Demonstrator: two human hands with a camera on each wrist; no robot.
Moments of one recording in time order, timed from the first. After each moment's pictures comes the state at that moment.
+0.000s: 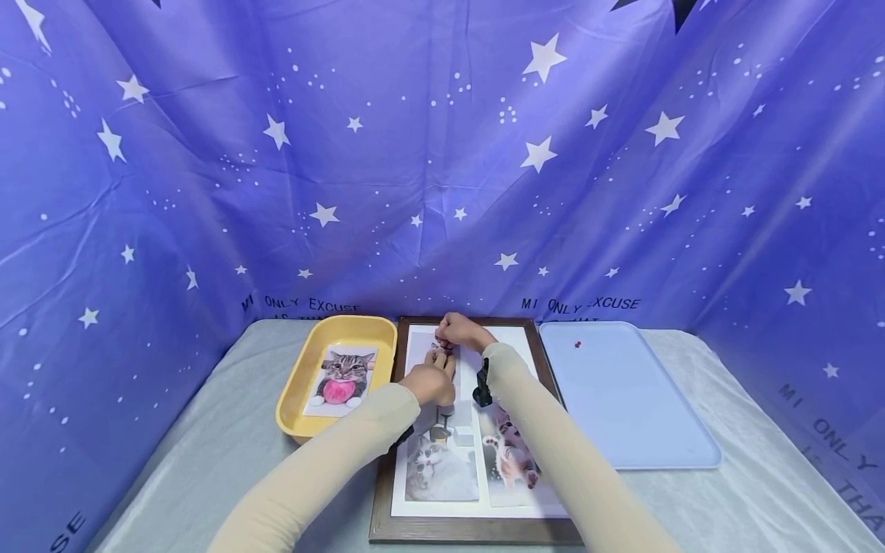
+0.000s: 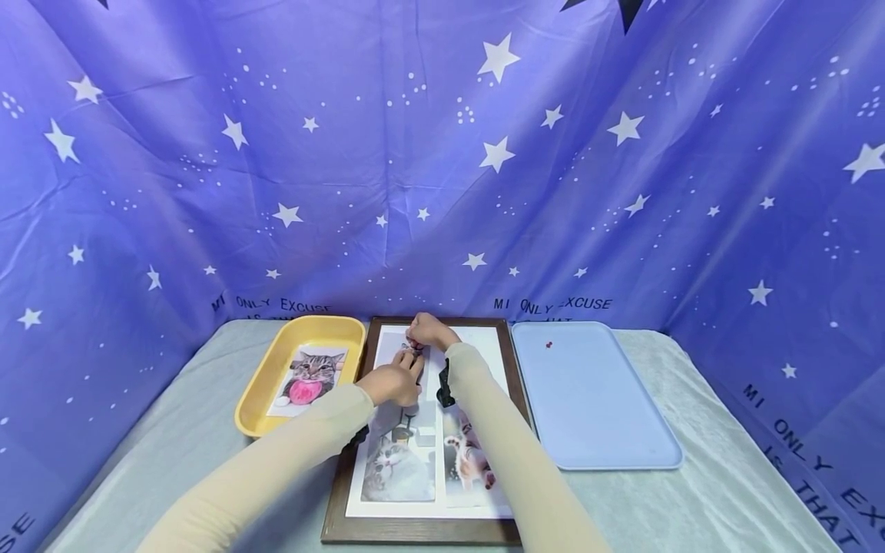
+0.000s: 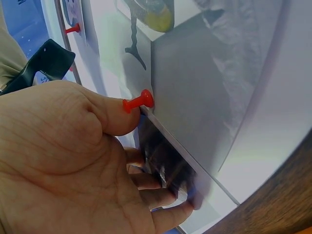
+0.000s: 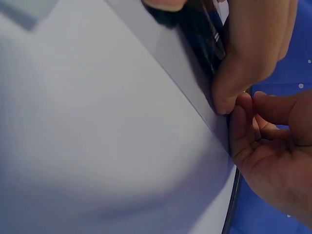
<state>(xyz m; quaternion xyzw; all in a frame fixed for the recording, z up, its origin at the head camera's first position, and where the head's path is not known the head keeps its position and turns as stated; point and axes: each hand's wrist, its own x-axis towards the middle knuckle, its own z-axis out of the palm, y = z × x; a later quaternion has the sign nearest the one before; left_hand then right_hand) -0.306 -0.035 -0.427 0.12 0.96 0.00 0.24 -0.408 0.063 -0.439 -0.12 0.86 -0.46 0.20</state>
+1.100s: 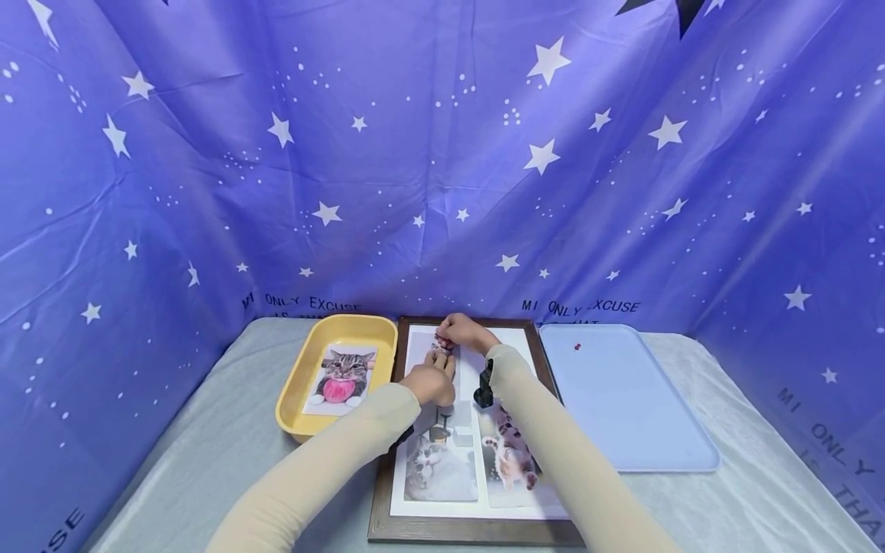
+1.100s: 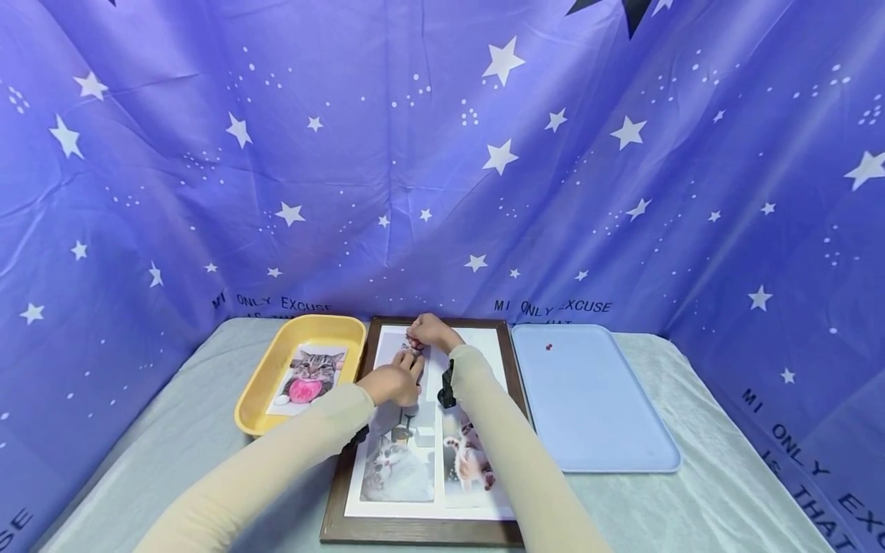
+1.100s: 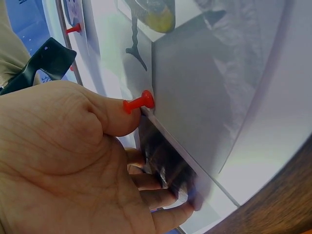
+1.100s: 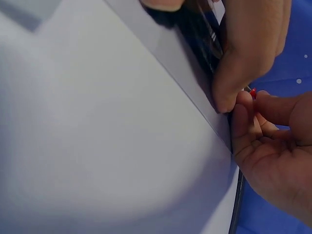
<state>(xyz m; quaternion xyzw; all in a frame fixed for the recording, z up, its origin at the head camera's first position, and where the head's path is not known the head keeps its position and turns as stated) -0.319 -0.034 -0.444 0.11 0.97 0.00 0.24 -0.413 0.068 -0.443 -0.12 0.85 -0.46 0.20</state>
